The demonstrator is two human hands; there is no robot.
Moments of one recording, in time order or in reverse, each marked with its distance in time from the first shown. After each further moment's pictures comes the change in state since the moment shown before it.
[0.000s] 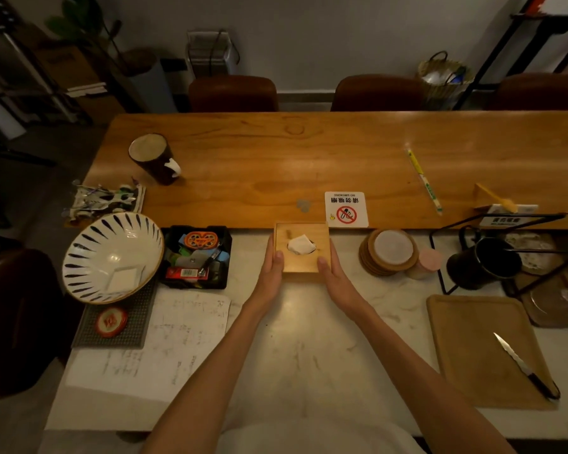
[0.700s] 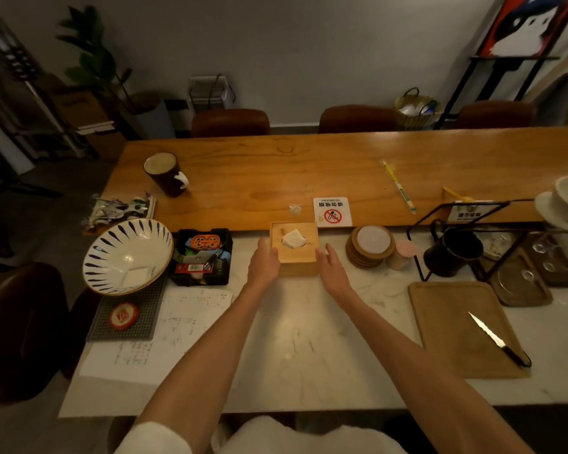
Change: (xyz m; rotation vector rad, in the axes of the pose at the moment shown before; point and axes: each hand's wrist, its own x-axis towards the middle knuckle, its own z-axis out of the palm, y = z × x) left_hand -0.016 0.036 0.001 0.571 0.214 -0.065; right_hand -0.028 -0.020 0.009 -0.153 0.225 0.075
